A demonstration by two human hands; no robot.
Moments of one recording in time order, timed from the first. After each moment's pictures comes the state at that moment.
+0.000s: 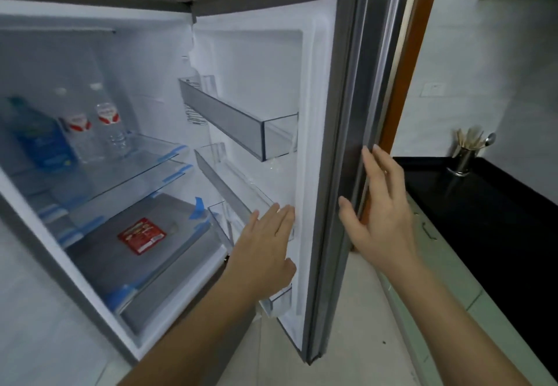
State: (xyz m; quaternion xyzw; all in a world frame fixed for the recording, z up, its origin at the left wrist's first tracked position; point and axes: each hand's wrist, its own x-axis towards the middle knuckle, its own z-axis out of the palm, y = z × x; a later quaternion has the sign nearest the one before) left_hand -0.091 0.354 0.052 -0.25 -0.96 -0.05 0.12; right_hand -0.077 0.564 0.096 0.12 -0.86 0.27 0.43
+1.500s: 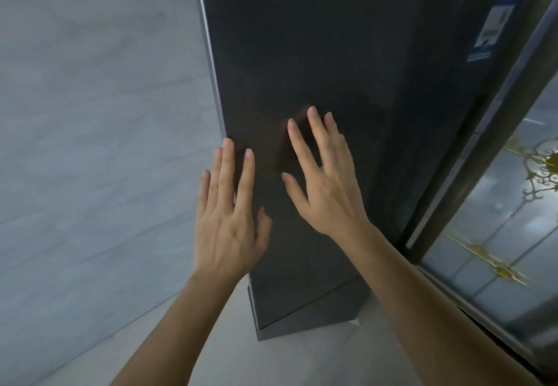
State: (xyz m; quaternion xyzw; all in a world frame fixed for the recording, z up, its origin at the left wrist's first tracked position) left_hand -0.043 0.219 0.047 0.25 -0.87 0.04 0.42; right_hand -0.211 0.296 0.068 0.56 -0.72 0.28 0.29
